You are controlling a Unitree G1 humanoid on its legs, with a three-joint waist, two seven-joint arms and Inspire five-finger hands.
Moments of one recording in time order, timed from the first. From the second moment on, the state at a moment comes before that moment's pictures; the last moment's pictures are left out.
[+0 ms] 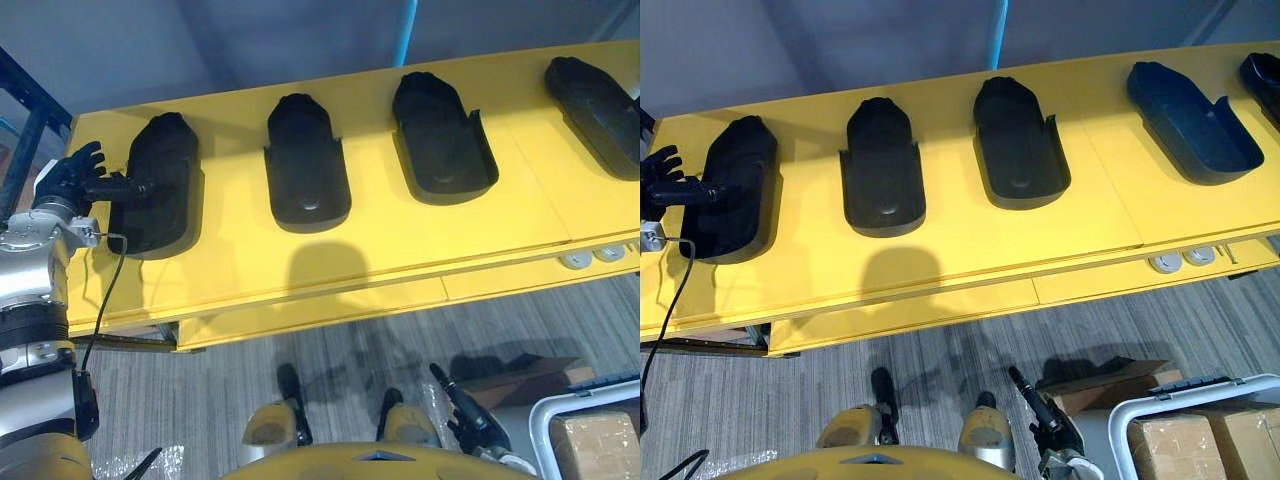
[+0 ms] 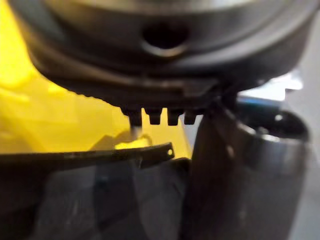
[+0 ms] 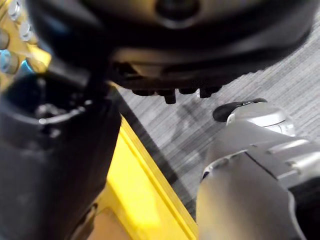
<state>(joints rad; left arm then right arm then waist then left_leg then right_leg) -0.48 0.79 0.32 0.46 -0.18 0.37 -0.17 0.27 -0.14 -0.30 0.79 0.30 0.01 0.22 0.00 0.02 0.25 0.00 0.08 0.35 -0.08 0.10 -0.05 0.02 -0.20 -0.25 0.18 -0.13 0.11</state>
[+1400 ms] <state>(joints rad) 0.36 -0.01 0.46 -0.23 0.28 -0.70 0.87 0.29 -0.07 -0.30 0.99 0.17 0.04 0.10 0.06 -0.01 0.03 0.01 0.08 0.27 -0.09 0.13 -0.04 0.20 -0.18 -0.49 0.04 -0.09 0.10</state>
